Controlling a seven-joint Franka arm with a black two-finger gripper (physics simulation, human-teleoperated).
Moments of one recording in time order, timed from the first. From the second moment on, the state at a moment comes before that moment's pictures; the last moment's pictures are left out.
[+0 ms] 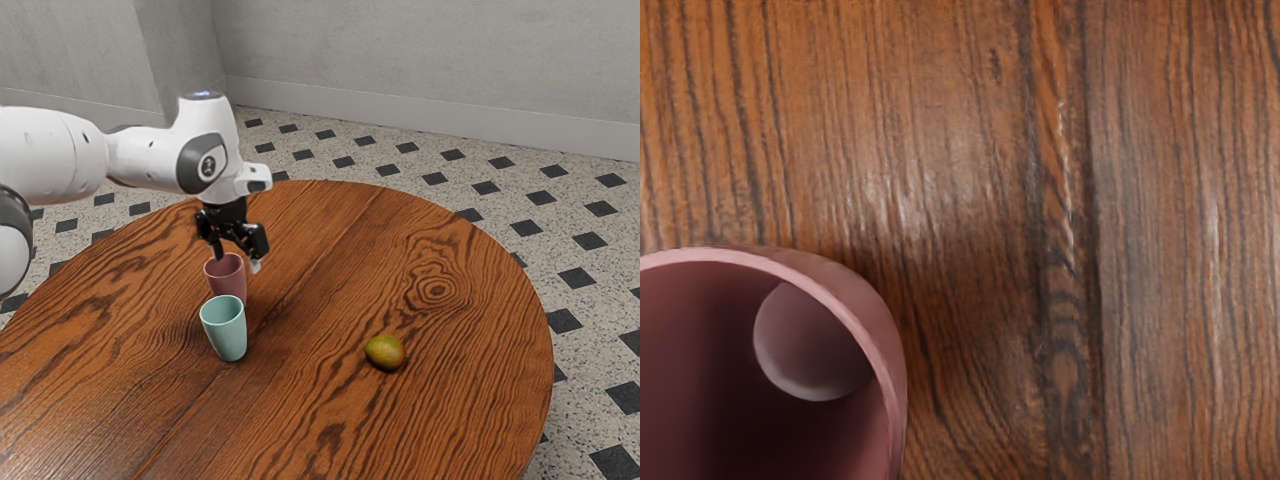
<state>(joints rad) -0.06 0.43 0.13 -1.67 -0.07 2.06 0.16</state>
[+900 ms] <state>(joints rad) -0.05 0.52 0.14 -1.65 -0.07 2.13 0.16</state>
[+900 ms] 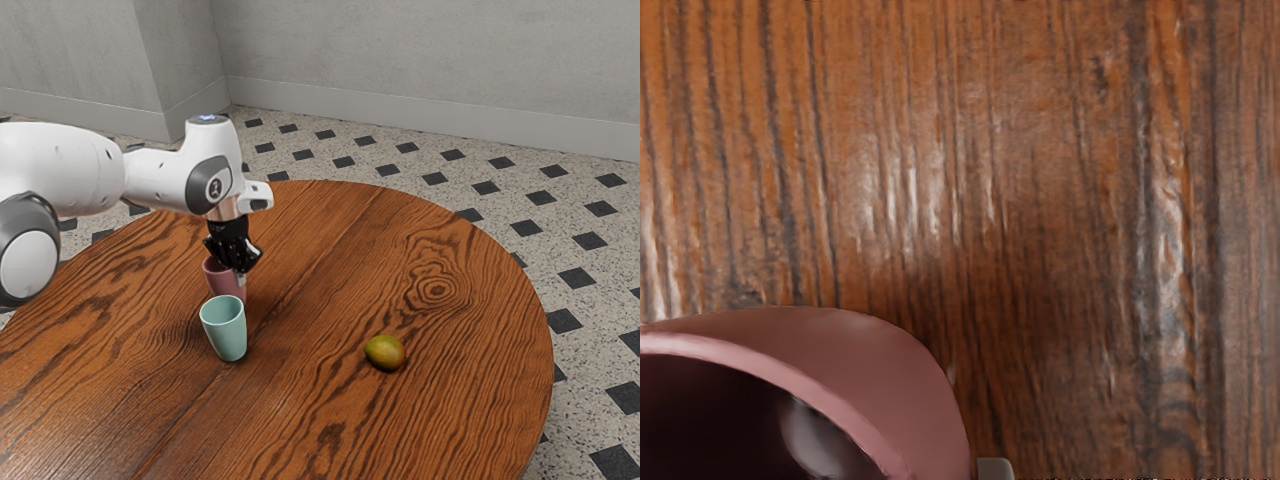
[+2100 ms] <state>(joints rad) -0.08 -0.04 0.00 -2.07 -0.02 2.08 0.15</state>
